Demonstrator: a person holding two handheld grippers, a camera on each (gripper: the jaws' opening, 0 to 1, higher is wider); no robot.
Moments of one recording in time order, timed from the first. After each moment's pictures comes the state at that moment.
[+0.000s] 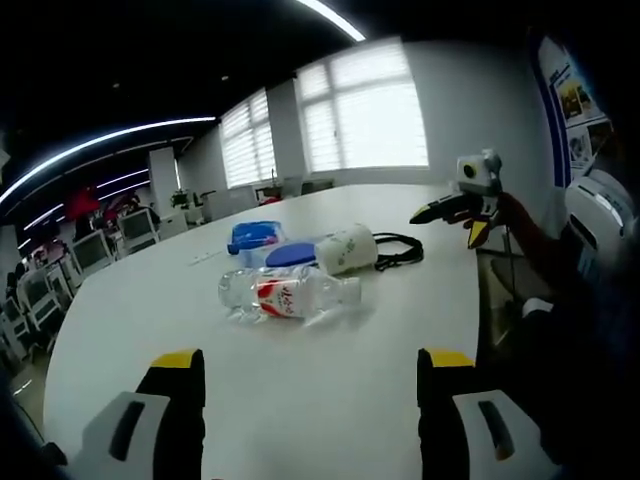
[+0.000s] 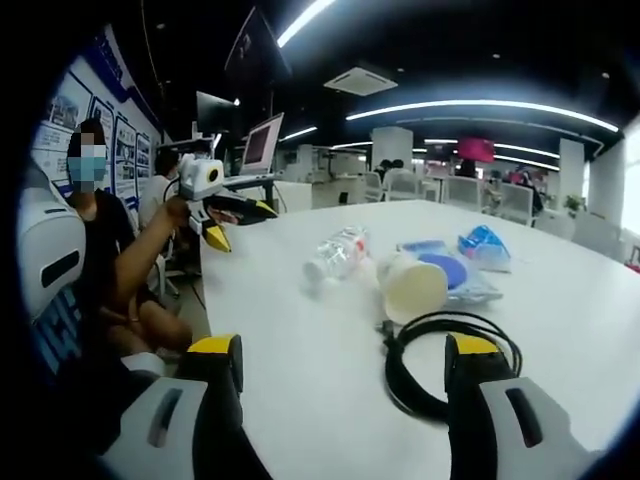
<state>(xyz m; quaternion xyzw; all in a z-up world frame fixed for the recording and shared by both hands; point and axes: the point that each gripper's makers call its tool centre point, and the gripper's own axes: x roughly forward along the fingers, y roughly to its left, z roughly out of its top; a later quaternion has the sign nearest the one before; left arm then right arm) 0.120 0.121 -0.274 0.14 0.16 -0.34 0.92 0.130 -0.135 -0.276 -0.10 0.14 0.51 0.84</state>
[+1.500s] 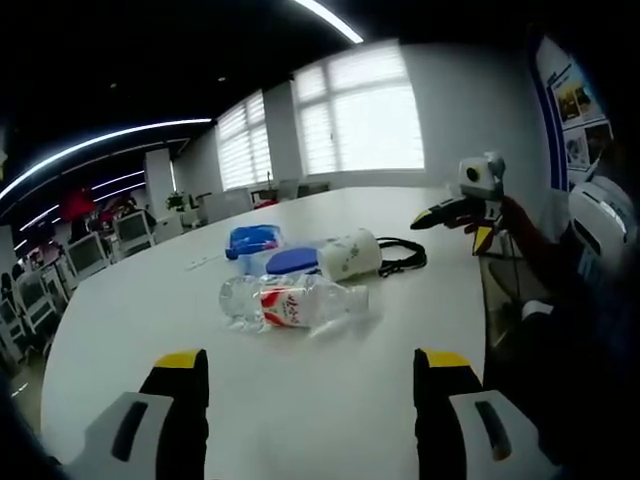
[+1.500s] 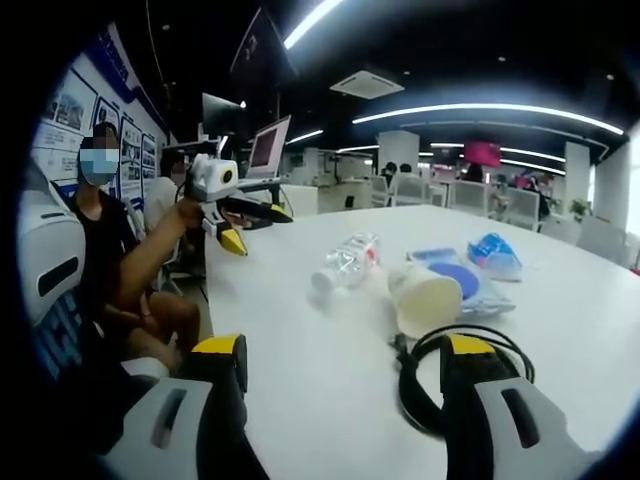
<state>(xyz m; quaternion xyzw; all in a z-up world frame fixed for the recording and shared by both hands) 0.135 0.119 -0.271 0.13 0.15 -0.35 0.92 0.129 -0.121 -0.269 -0.10 0.12 0.52 0.84</state>
